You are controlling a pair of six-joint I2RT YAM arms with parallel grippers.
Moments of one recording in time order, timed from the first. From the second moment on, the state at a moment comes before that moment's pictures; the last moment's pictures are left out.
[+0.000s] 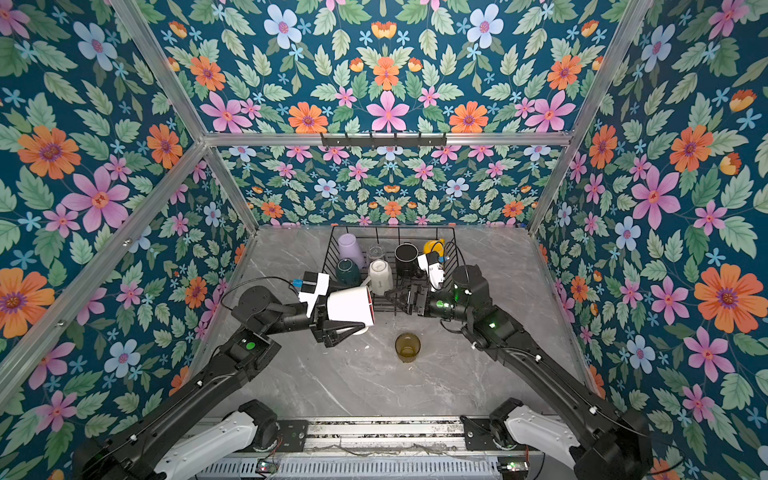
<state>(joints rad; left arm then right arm) -0.59 0.91 0.70 0.35 0.89 -0.23 0.57 1.01 0.87 -0.12 -0.57 0.84</state>
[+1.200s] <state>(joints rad) -0.60 1.49 1.35 -0.40 0.37 -0.05 0.56 0.68 0.75 -0.38 -0.15 0.74</state>
